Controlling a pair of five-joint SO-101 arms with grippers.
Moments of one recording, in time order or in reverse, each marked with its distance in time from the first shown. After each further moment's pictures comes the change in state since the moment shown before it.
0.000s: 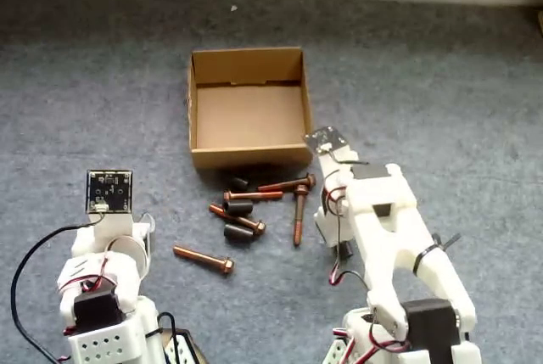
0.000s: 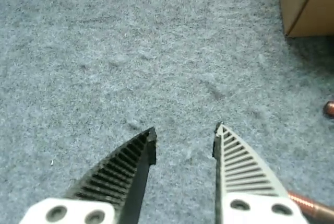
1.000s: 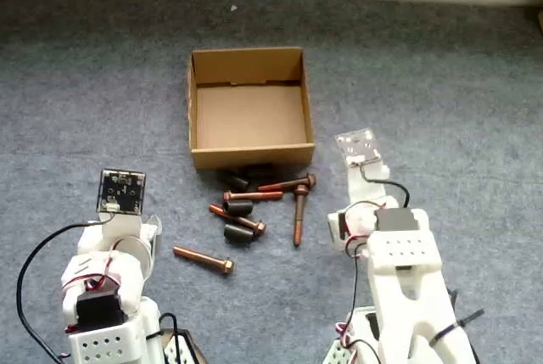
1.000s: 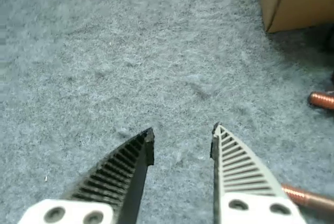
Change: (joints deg) left arm 2.6 0.0 0.0 0.0 -2.7; right arm 4.6 -25.8 14.2 -4.9 -7.6
